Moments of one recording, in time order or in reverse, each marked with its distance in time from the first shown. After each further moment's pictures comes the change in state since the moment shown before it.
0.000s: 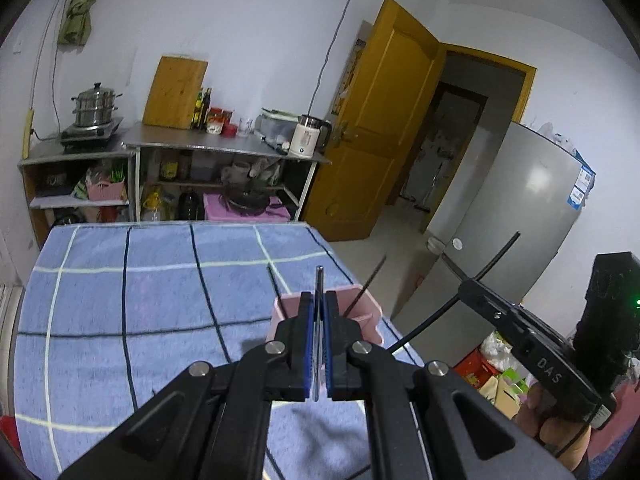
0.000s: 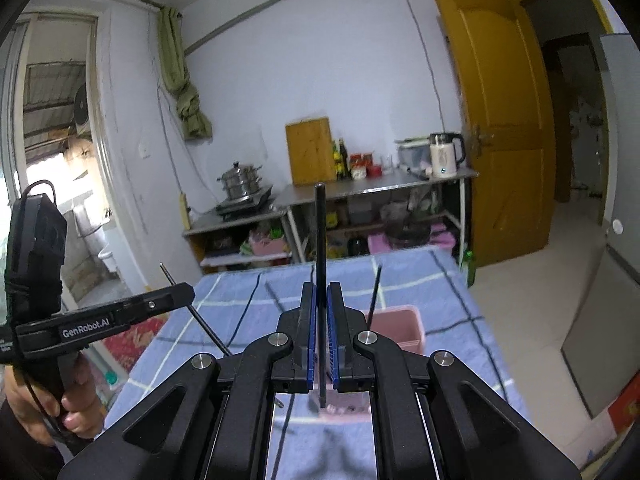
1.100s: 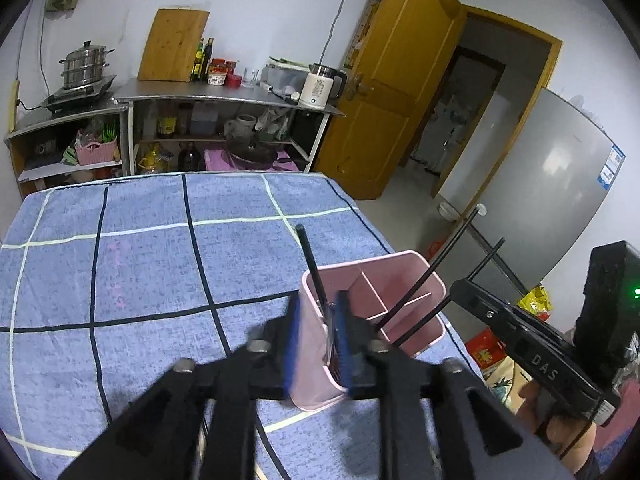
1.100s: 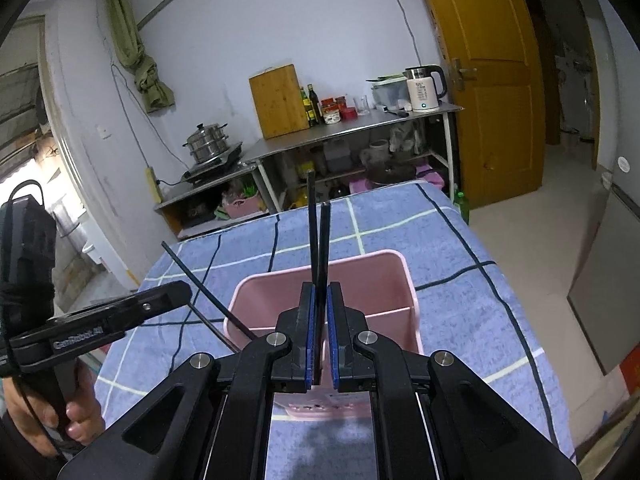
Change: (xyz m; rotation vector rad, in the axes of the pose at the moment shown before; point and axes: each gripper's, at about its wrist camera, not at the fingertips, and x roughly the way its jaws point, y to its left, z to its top) left arm 0.107 0.035 -0.024 -0.016 0.156 0.015; right arm 0.106 -0.053 -0.045 0.107 0.190 -0.046
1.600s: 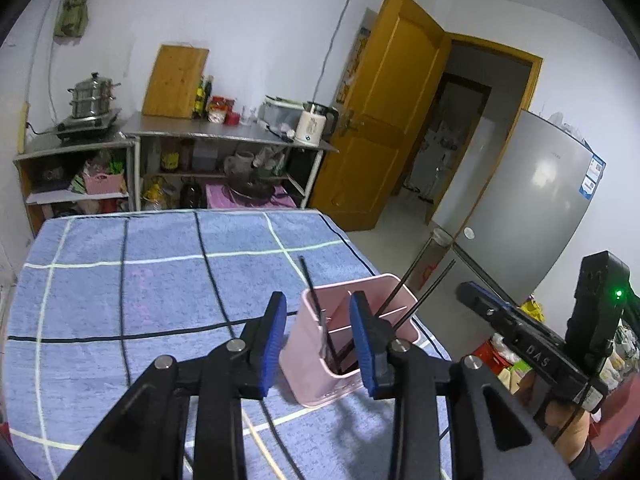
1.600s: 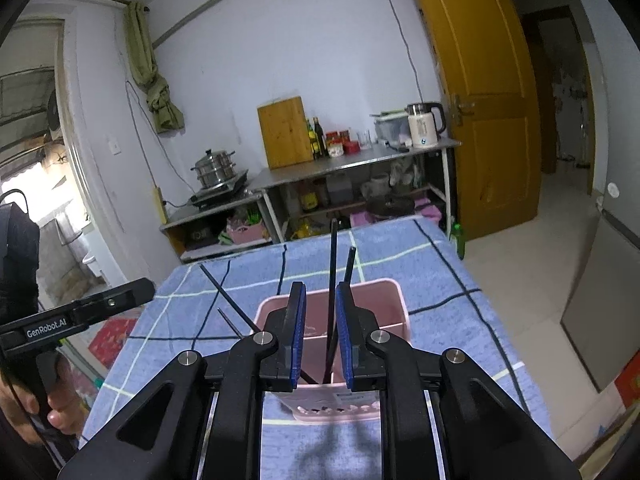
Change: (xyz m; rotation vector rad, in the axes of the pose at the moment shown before) left arm -0.075 -0.003 -0.004 0.023 -0.131 0.002; right arm -0.058 0.017 -0.002 -0.041 -0.130 0.001
